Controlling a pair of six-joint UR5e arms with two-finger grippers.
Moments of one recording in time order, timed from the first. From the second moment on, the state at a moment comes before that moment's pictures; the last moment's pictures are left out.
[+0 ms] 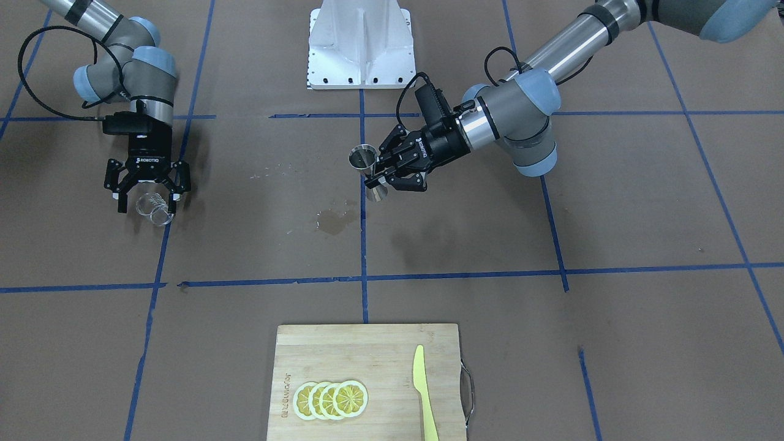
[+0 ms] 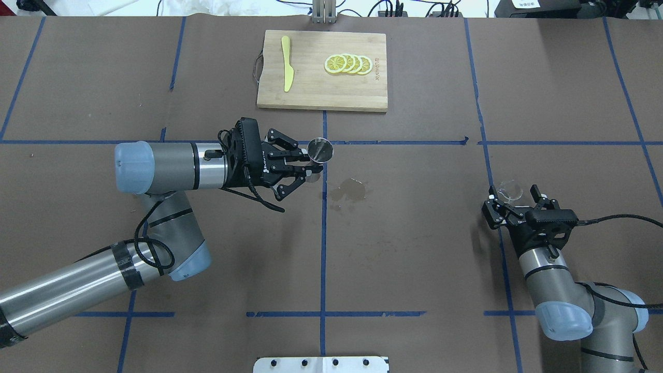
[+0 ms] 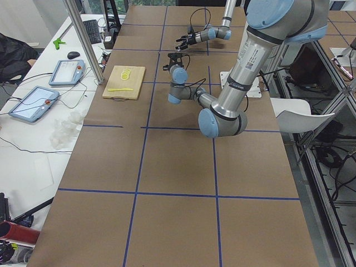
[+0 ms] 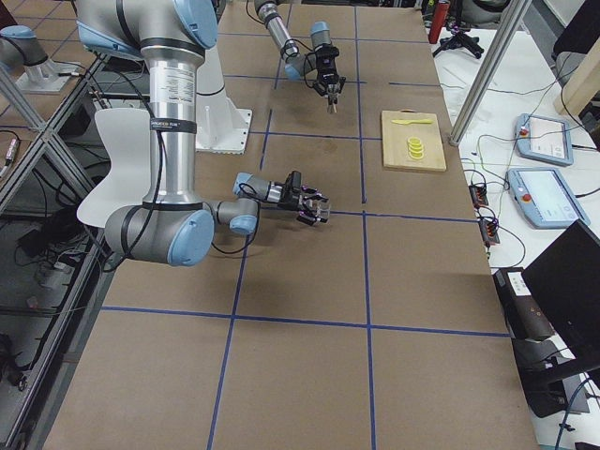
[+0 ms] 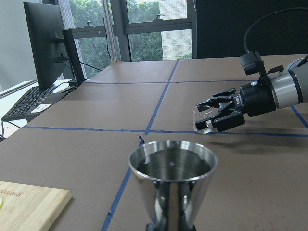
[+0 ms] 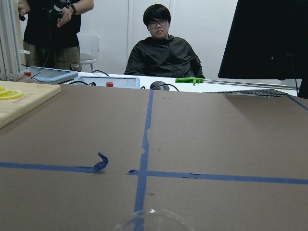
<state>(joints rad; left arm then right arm) -0.56 -2.17 -1.31 -3.15 -1.87 -0.18 0.21 -1.62 1.56 -0.56 0.50 1.29</state>
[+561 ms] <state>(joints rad) -0.56 -2.17 -1.31 -3.15 -1.87 -0.18 0.21 -1.64 1.67 -0.56 0.50 1.25</state>
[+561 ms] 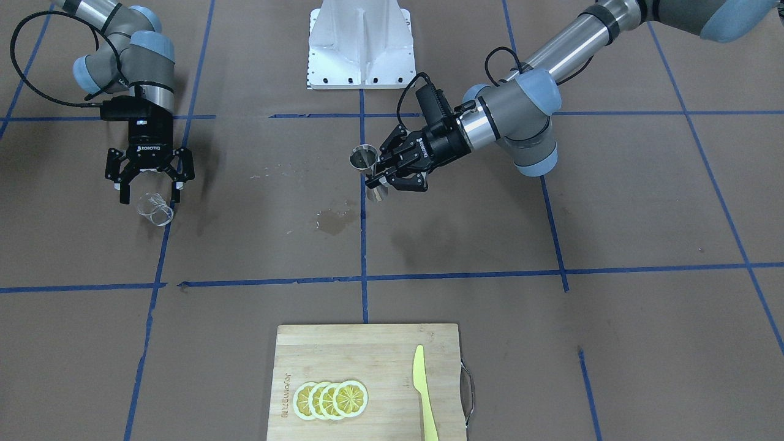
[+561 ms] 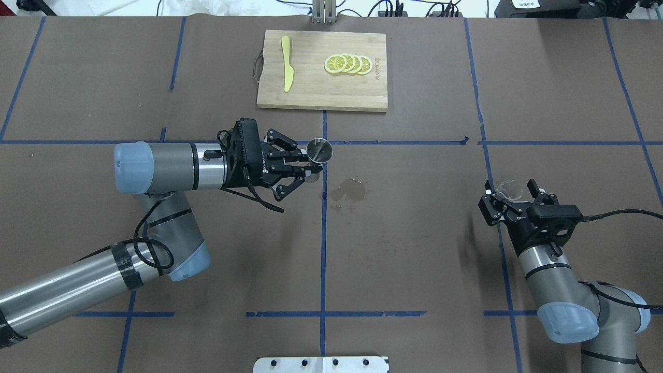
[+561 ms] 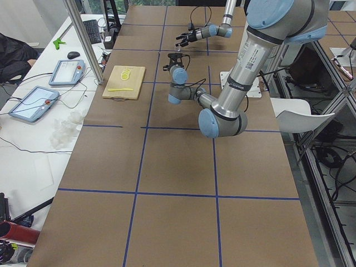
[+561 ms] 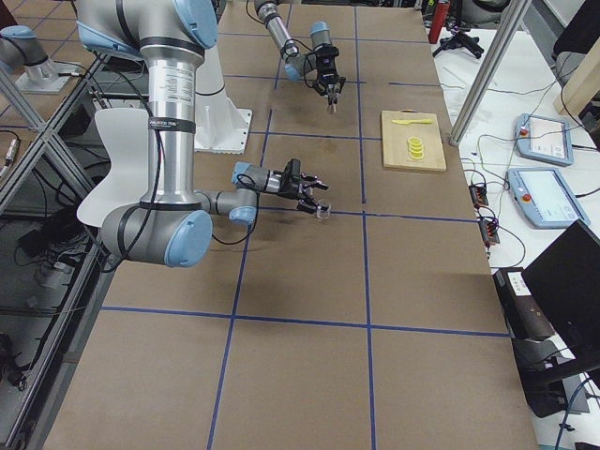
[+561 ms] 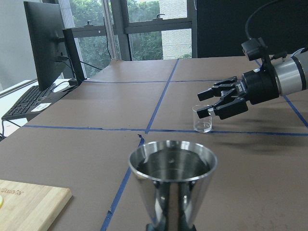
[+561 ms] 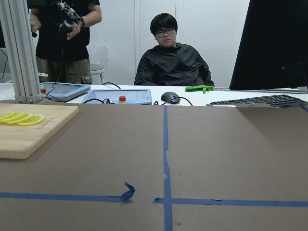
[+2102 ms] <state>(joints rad) -0.56 -2.16 -1.31 -3.16 -1.86 -0.18 0.94 -1.63 1.82 -0.83 1.59 0.74</state>
